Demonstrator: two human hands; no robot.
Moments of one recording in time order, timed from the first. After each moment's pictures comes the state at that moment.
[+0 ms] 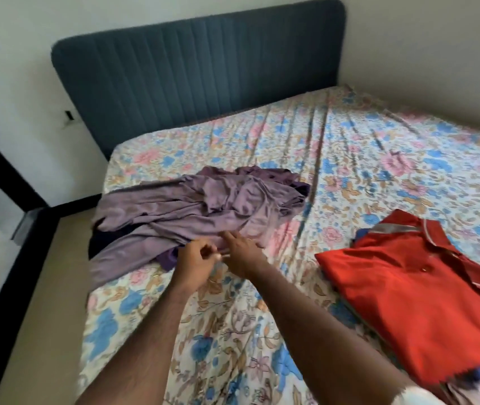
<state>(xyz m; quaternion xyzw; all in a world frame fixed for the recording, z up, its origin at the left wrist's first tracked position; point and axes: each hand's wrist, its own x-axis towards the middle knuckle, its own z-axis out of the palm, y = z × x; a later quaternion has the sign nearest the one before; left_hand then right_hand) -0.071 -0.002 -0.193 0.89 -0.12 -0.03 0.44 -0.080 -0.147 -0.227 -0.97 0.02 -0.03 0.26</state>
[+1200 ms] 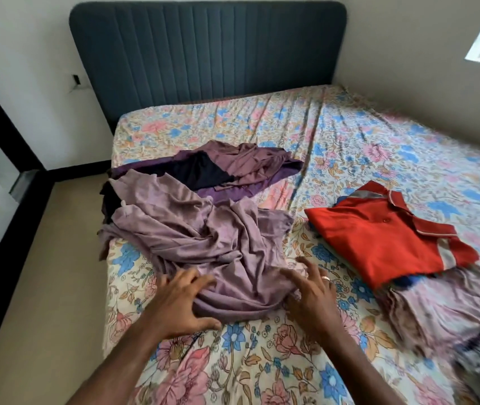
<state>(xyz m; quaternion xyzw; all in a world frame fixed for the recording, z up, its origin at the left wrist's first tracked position) -0.254 0.139 -0.213 0.93 -0.35 -0.10 0.02 -0.375 -0.144 -0.237 -0.95 0.15 -0.08 0.24</state>
